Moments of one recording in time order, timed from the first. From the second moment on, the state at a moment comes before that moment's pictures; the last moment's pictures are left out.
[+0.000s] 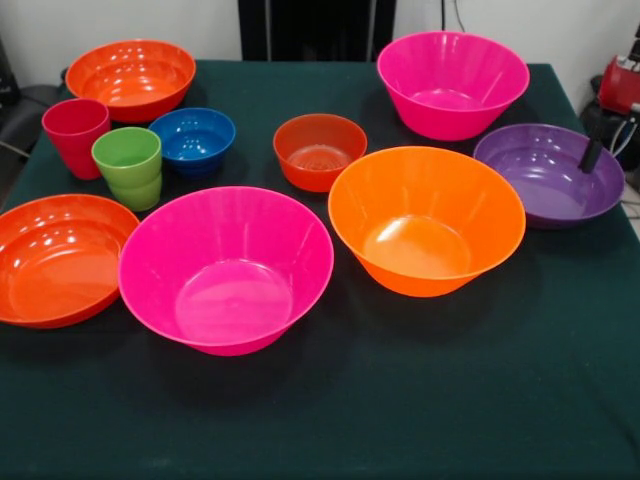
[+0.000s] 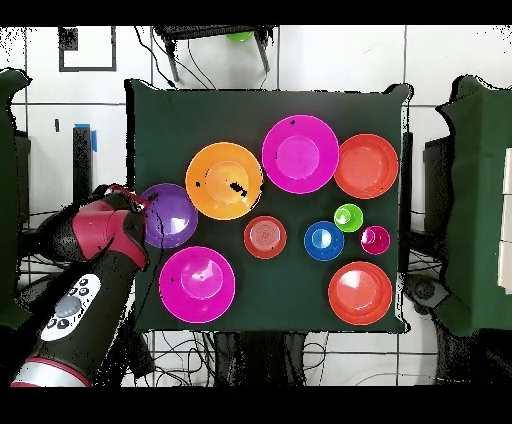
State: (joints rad) arm 0.62 -0.26 -0.51 1.40 0.41 0.29 2.32
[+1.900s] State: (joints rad) arm 0.62 -0.23 -0.51 1.40 0.41 0.29 2.32
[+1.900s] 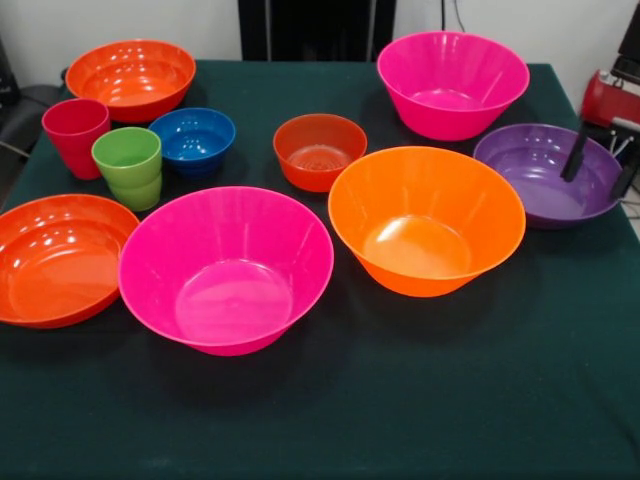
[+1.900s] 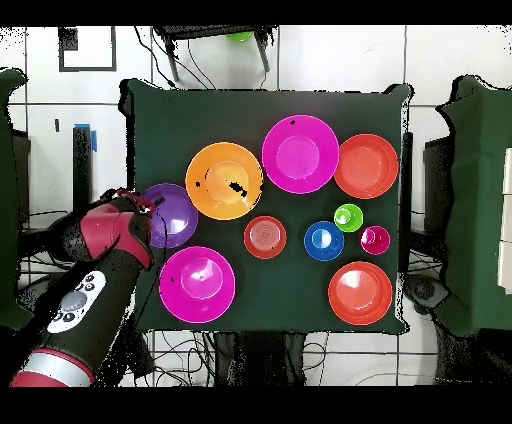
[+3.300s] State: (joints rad) arm 0.67 -0.14 -0.56 1.35 0.44 0.29 2.32
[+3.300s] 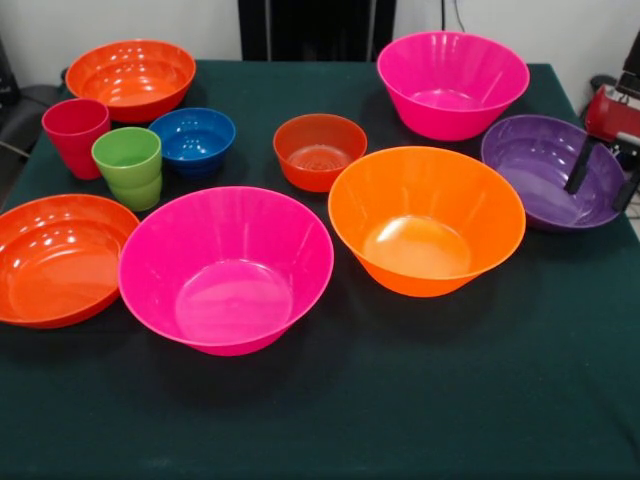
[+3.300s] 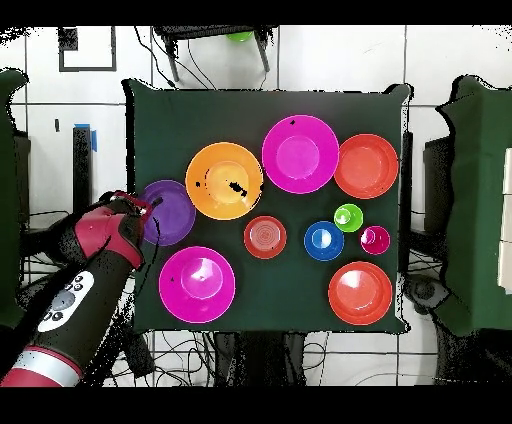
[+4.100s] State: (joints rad) arm 0.67 -0.15 -0.56 1.35 0.44 0.29 2.32
